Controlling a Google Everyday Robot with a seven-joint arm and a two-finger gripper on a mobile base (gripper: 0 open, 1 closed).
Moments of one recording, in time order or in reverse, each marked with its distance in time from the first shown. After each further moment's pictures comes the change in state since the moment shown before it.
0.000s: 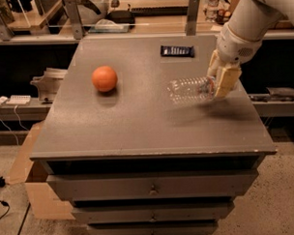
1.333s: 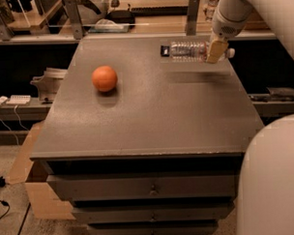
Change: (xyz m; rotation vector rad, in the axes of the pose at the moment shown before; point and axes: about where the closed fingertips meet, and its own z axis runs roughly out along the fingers) arm 0.039 -0.137 -0.014 0.372 0.143 0.279
